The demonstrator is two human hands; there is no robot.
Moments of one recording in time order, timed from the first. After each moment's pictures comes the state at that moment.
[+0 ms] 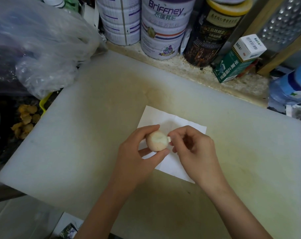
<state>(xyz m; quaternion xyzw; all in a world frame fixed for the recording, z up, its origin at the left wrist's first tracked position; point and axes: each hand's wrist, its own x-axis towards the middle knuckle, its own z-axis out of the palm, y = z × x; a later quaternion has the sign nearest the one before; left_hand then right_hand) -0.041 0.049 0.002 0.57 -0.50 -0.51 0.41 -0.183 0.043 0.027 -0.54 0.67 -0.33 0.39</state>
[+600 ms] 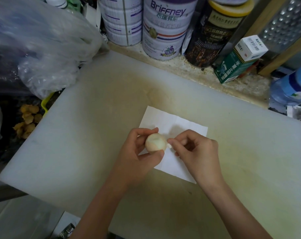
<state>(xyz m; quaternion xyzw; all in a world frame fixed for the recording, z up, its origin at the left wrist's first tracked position) -0.032 0.051 -0.003 0.52 -0.41 -0.63 0.41 -0.190 0.044 0.007 -0.56 0.69 -0.33 0.32</state>
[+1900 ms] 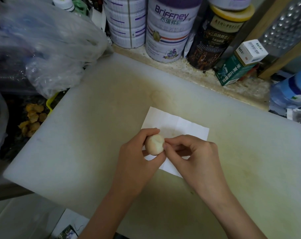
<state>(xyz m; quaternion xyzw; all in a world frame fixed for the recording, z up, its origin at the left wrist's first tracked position) -0.036 0.056 0.002 0.59 -0.53 -0.45 0.40 -0.171 0.060 0.040 -0.60 0.65 -0.32 0.33</state>
